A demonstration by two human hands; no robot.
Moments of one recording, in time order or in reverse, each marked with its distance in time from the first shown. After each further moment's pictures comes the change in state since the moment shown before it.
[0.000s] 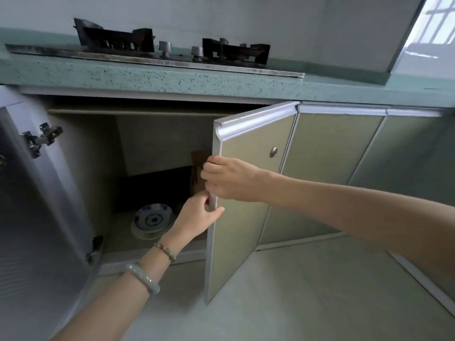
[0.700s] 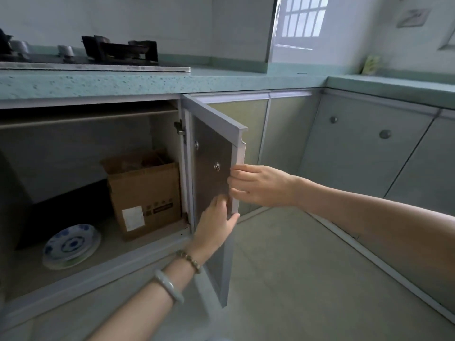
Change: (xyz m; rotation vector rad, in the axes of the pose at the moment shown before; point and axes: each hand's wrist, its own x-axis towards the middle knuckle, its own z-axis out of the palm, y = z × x) left_hand -0.055 0.185 0.165 0.052 -0.123 0.291; right_hand -0.276 -0.037 -0.046 0.091 0.042 0.233
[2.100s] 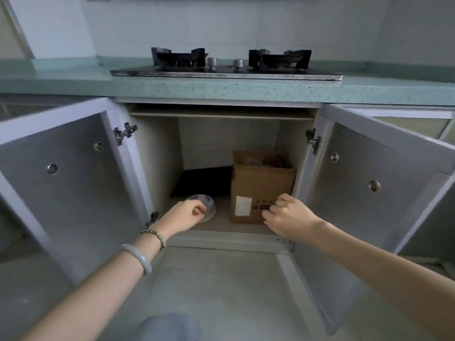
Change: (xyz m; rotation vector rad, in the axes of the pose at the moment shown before) left_hand -0.106 -0.196 -0.202 0.177 -0.061 -0.621; right_hand 0.155 -0.077 0.064 0.343 -0.028 0.112
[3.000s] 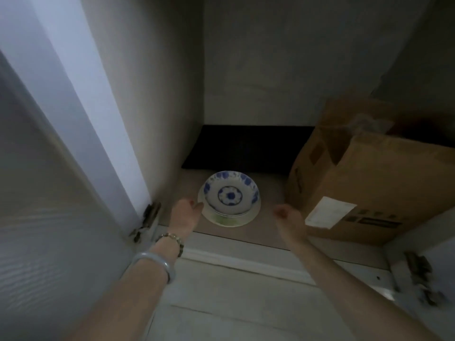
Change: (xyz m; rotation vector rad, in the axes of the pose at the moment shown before) left_hand 0.280 -0.311 0.155 -0.450 0.170 -0.552; right_hand 0.270 -0.108 0.428 1.285 -0.257 1.233
